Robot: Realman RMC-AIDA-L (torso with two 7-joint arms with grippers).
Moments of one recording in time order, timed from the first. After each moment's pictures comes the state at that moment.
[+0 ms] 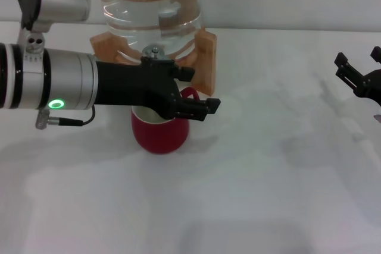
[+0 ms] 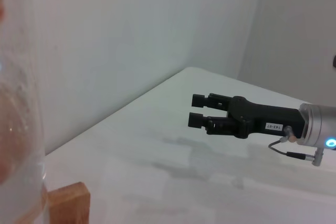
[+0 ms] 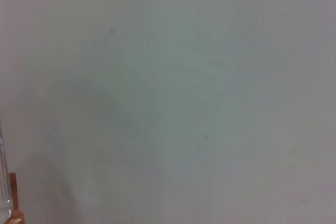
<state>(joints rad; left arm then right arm) -0.36 -2.08 1.34 1.43 -1.20 -1.33 1.05 0.51 2.02 0.67 0.17 0.86 1.11 -2.77</state>
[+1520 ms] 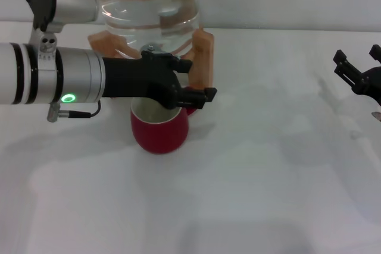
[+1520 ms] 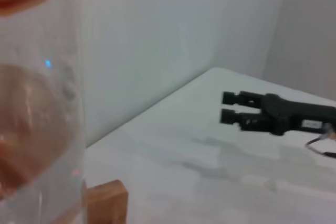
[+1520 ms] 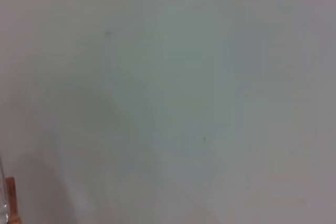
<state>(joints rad) -0.40 -2.08 1.34 1.29 -1.20 -1.20 1.15 0.52 2.02 0.67 0.18 0.88 1.10 -2.77</state>
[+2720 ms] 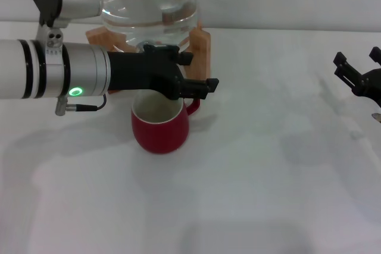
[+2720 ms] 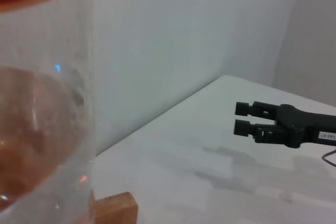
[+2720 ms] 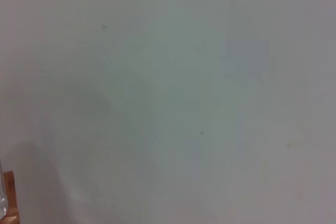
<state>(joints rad) -0.44 -2.08 1.33 1.21 -1.24 -1.16 1.18 0.51 2.02 0.67 0.18 0.88 1.09 -2.77</state>
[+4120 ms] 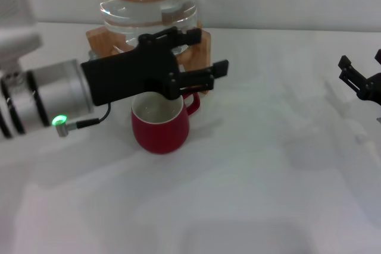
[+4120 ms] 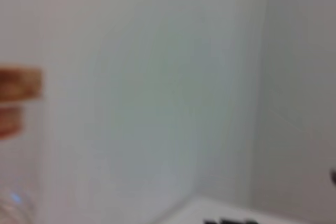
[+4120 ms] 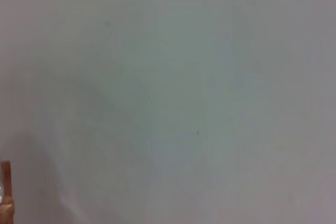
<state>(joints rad) -0.28 -2.09 1.38 1.12 -1.78 -1.19 1.66 0.50 2.02 0.67 0.17 0.88 1.11 -2.81</state>
